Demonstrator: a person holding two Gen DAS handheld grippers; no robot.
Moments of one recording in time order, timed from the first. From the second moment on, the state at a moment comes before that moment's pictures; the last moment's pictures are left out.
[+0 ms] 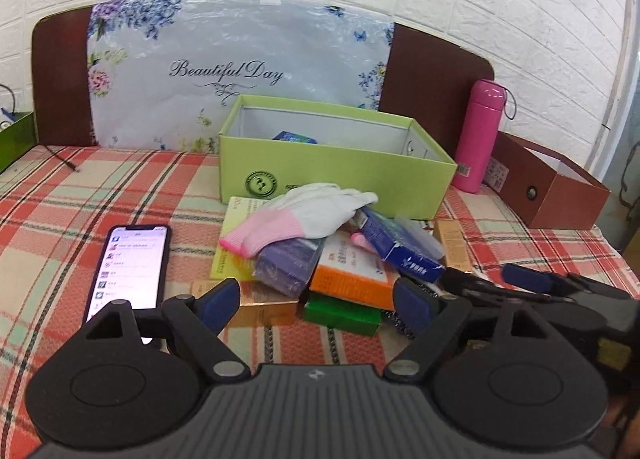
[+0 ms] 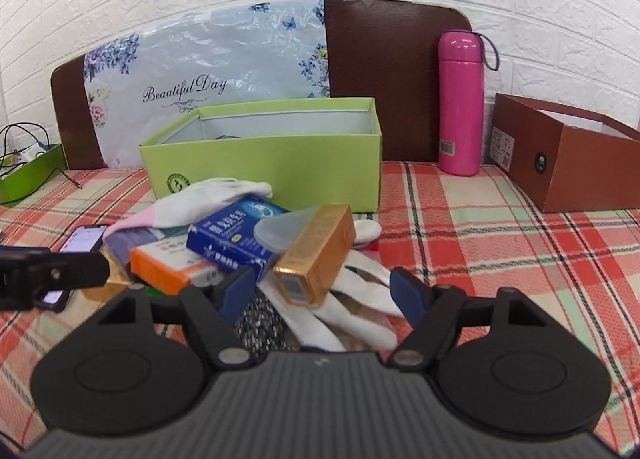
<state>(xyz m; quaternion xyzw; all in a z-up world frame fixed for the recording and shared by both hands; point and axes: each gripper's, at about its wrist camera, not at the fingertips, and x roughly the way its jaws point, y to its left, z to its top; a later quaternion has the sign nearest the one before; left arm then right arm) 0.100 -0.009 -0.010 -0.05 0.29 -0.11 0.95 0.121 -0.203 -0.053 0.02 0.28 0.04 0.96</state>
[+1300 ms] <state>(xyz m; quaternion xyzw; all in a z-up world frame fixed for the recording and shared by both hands) 0.064 -0.025 -0.042 0.01 0.34 -0.12 0.93 0.010 -0.222 -0.061 0.03 0.33 0.10 0.94</state>
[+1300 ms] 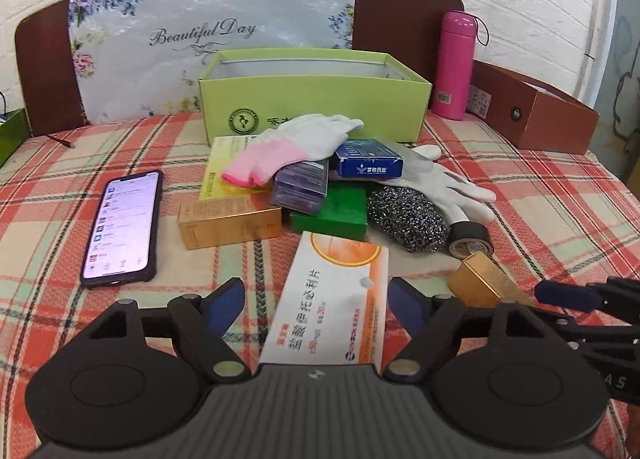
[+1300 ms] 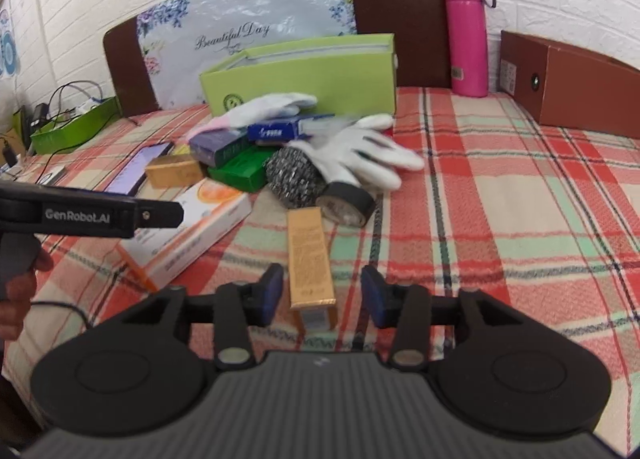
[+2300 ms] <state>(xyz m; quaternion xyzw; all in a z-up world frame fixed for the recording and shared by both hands) 0.081 -0.028 -0.057 0.02 0.38 -0.17 0.91 0.035 -0.206 -0.062 0.00 0.38 0.13 0.92</state>
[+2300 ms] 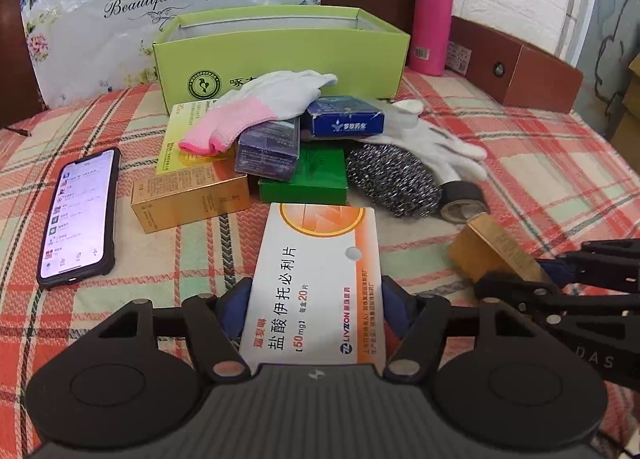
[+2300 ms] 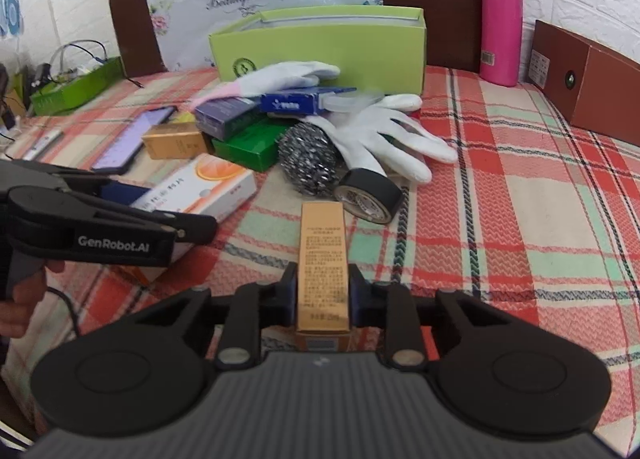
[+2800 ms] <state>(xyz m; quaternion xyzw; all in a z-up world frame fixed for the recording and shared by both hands) 0.148 -0.024 0.049 -0.05 0.27 -0.19 0.94 0.125 -0.217 0.038 -0.01 0.26 0.16 0.95</state>
